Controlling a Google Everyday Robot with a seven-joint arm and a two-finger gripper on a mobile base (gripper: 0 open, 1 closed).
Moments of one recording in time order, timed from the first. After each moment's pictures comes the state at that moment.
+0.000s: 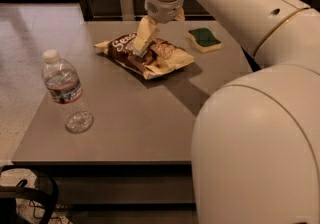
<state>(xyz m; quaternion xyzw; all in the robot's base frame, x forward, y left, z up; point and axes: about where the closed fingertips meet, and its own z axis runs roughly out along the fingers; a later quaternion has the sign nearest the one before) 0.706 -0.010 0.890 -0.40 0.91 -0.01 0.15</state>
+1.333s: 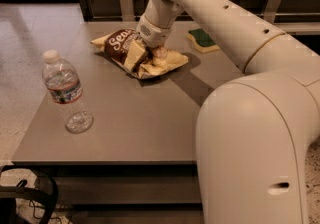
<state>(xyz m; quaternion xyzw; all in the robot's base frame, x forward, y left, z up) 0.684 0.050 0.817 -0.43 0.88 0.17 0.10</state>
